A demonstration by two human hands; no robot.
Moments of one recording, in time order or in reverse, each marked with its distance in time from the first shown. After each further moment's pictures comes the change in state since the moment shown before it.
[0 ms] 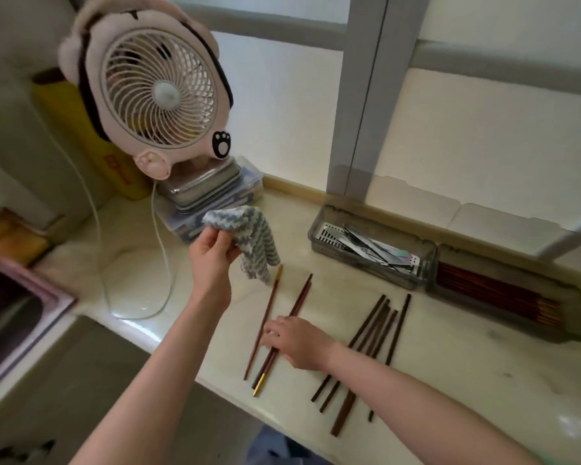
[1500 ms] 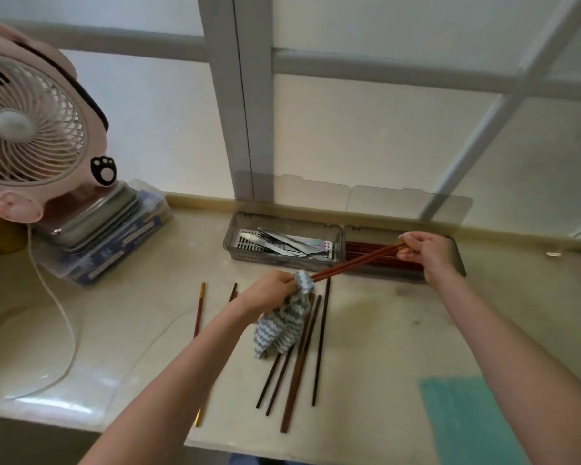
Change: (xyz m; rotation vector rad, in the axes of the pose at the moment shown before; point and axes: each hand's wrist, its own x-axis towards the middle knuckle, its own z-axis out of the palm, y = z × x) left_hand -0.054 -0.065 0.122 0.949 -1.055 -0.354; right_hand -0.263 0.136 -0.121 1.190 1.344 1.419
